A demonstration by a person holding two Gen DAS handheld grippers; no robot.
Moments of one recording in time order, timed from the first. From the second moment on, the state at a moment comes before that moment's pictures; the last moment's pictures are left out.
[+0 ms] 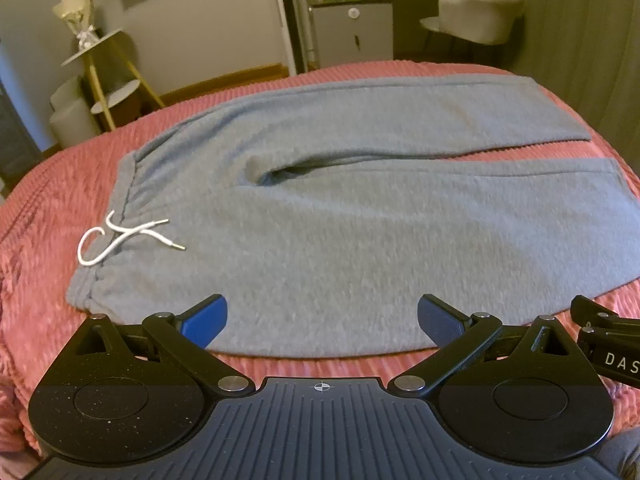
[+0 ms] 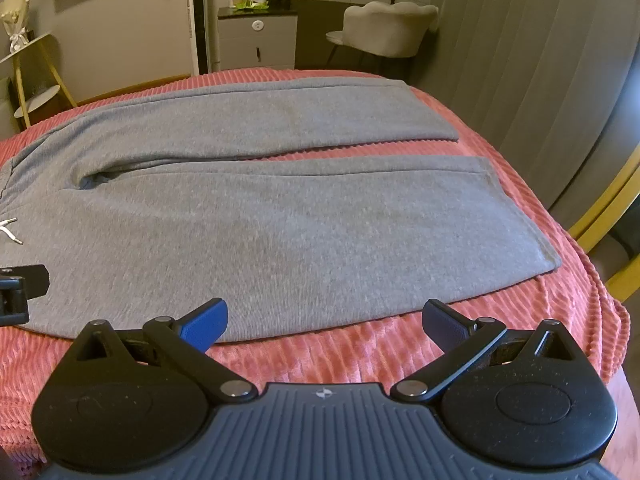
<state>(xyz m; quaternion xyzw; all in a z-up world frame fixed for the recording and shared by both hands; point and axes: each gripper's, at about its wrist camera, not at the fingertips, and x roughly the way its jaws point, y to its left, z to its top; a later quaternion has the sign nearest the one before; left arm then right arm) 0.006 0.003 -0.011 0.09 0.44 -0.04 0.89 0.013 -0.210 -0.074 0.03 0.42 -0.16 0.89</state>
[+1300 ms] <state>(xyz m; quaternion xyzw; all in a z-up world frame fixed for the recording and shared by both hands) 0.009 0.002 -0.015 0.08 0.45 -0.04 0.89 0.015 -0.208 -0.078 0.03 0.42 -0.15 0.89</state>
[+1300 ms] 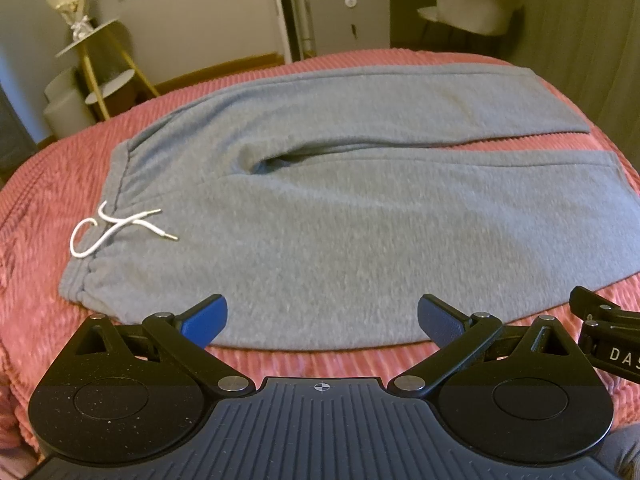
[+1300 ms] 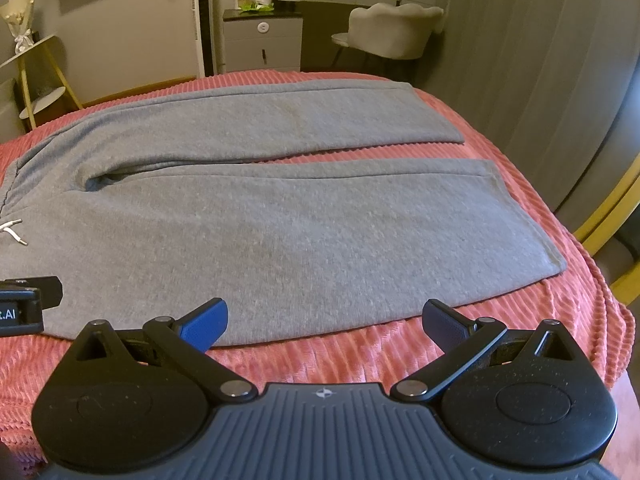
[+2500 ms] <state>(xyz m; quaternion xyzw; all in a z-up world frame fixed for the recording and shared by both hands) 0.019 -0.002 -0.030 0.08 0.46 -0.04 0.88 0.028 -0.220 -0.089 0.06 0.41 -0.13 0.90</state>
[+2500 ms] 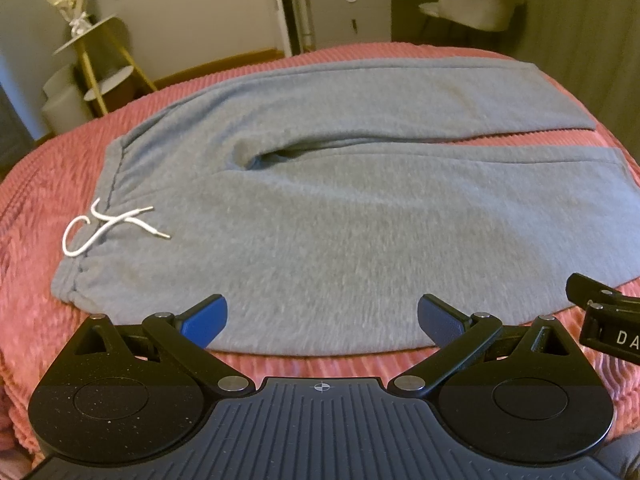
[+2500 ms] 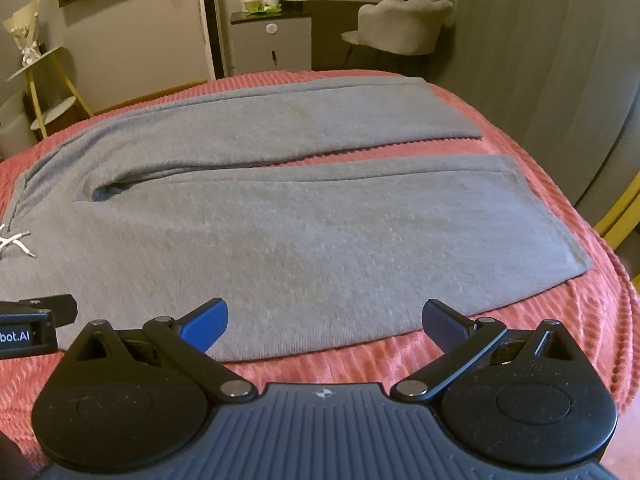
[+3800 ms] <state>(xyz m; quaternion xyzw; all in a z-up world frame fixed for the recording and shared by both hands) 0.223 0.073 -0.101 -0.03 0.41 0.19 0.89 0.506 -0.361 -0.161 0.18 0.39 -0.20 0.88</state>
